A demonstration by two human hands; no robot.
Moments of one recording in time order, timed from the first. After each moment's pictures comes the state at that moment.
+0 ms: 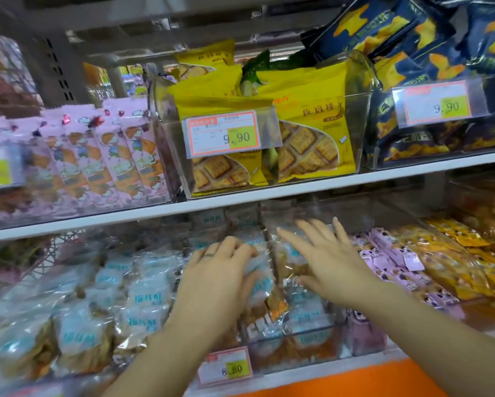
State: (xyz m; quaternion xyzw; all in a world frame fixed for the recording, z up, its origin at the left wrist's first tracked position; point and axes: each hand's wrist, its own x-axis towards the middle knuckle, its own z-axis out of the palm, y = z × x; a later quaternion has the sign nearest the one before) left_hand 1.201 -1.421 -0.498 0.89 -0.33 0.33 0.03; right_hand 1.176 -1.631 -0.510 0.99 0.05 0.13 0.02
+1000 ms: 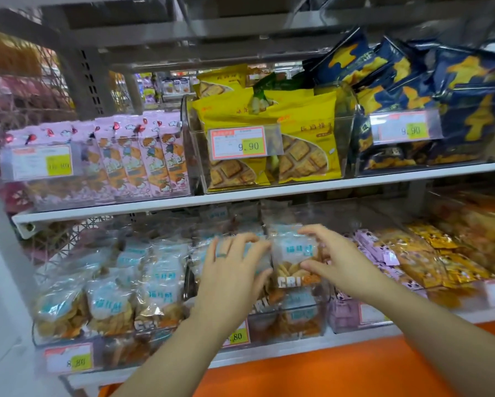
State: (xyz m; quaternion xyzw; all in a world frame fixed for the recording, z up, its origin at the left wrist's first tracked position) left_hand 1.160 -1.420 -0.498 0.89 -0.34 0.29 0.11; right_hand 1.124 -1.630 -0.493 0.92 0.08 0.18 -0.35
